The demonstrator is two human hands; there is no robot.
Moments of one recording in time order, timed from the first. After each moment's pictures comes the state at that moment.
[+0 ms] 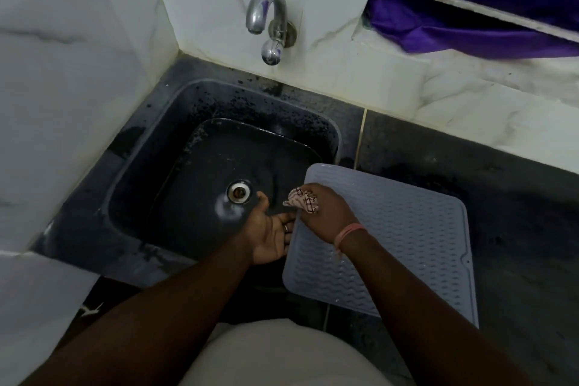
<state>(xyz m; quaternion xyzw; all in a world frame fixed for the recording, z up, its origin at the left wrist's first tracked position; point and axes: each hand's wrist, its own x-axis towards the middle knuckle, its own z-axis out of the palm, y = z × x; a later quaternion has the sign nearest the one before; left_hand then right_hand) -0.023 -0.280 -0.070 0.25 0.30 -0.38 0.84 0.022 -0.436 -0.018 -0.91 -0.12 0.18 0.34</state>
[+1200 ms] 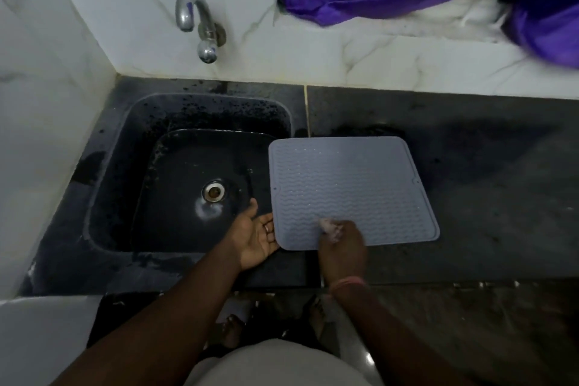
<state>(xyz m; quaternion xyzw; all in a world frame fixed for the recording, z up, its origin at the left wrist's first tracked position) -0.085 -0.282 -0.049 0.32 0.30 -0.42 0.79 -0.165 -0.457 -0.037 -0.86 0.31 -0.04 0.40</state>
